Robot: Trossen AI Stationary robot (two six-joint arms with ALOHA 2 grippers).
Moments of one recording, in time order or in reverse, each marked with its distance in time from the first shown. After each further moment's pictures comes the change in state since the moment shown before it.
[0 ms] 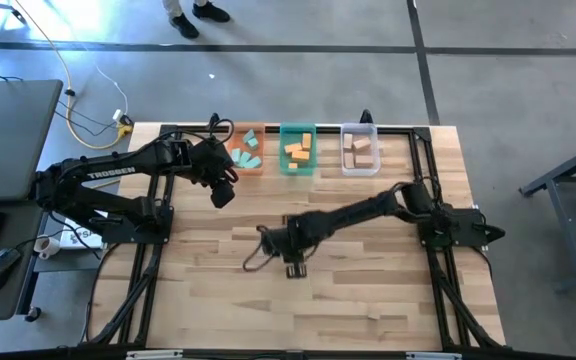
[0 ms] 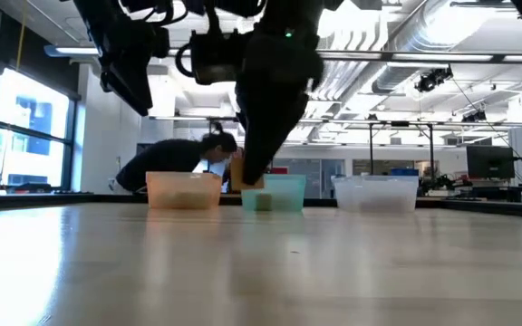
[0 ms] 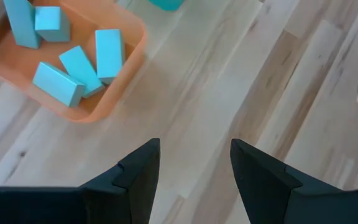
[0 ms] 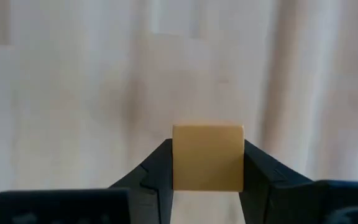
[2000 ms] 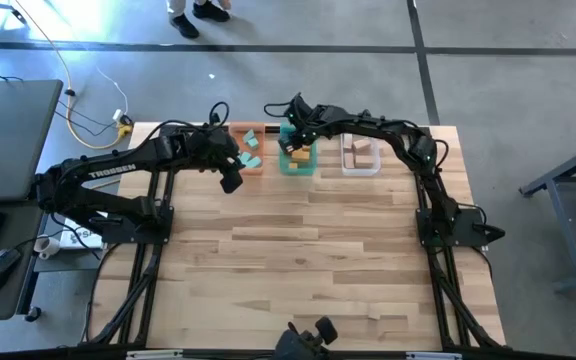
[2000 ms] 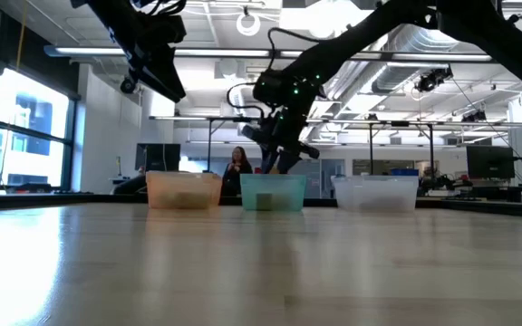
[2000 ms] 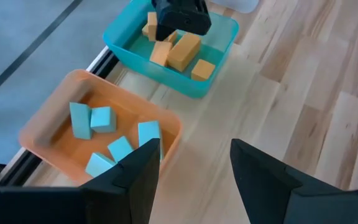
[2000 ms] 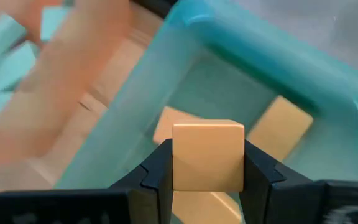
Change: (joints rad) left arm 0.068 0.004 0.000 0.264 -0.092 0.186; right arm -0.747 -0.010 -0.001 0.224 0.020 0.337
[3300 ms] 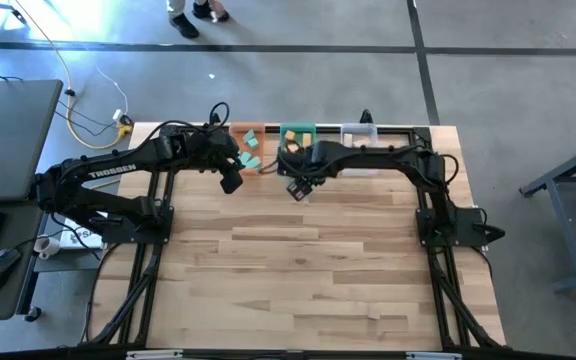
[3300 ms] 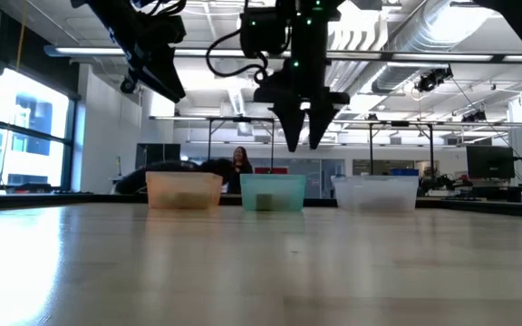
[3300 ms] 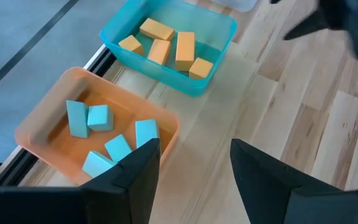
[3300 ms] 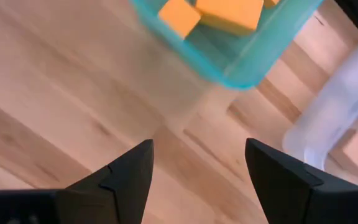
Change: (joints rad) left arm -0.001 0.001 0.000 -0.004 0.006 -0.010; right arm 0.360 -0.146 0.002 -0.529 0.240 0.208
